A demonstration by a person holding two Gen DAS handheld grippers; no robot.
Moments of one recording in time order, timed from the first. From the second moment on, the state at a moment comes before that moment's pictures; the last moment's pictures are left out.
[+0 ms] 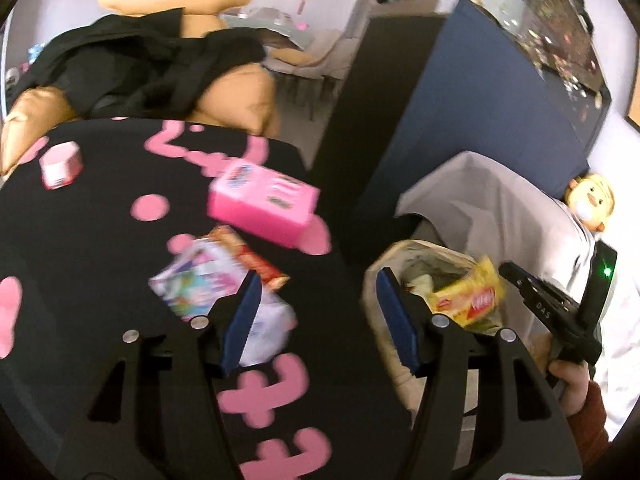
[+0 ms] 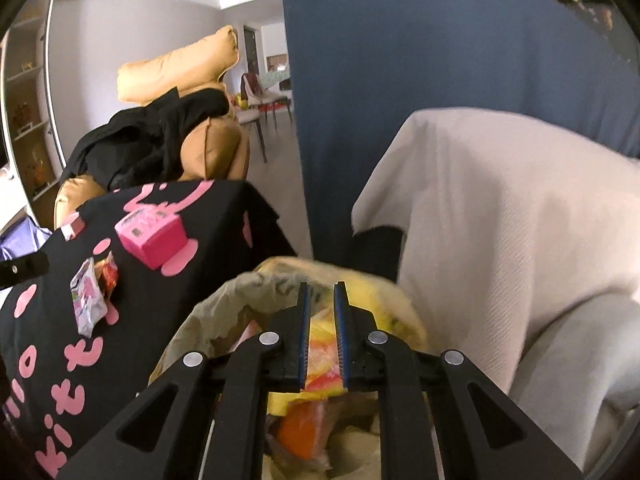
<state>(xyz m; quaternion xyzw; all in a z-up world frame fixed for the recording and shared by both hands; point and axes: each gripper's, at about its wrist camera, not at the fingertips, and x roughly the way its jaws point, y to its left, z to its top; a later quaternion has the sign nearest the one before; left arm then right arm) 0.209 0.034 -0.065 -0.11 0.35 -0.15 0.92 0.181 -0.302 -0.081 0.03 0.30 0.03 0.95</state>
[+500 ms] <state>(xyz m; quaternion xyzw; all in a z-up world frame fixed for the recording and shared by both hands) 0.197 0.128 -0.099 -0.19 0.37 -0.08 0.91 0.160 -0.293 -0.105 0.08 0.35 0.06 0.93</state>
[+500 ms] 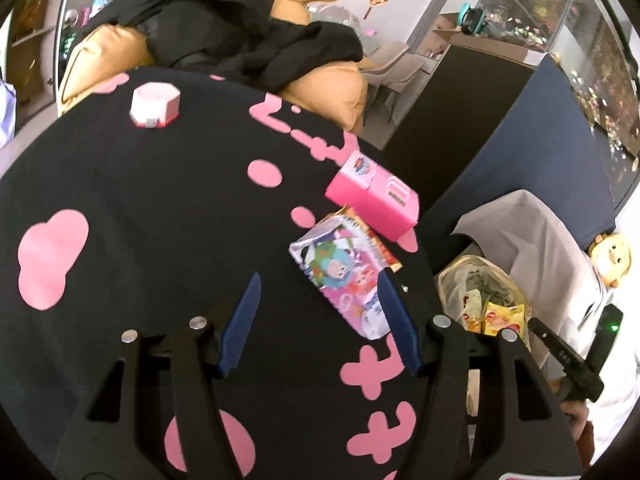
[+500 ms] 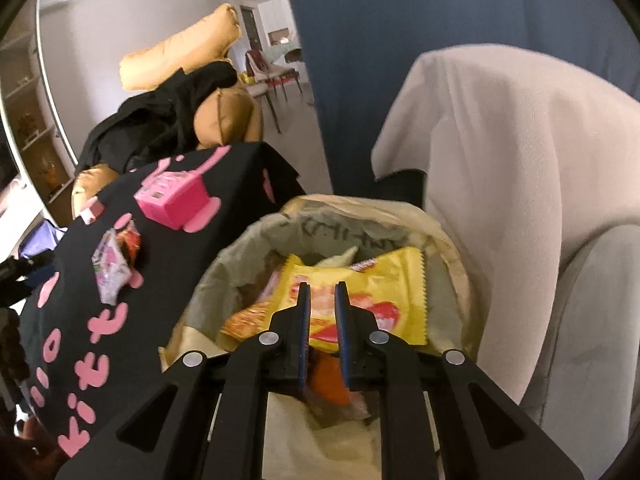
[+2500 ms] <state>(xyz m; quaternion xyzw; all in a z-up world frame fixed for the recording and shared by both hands) 0.160 0.245 -0.106 -0.22 0.35 -0.04 0.91 0.262 -0.030 -0.113 0.00 0.40 0.29 0.87</state>
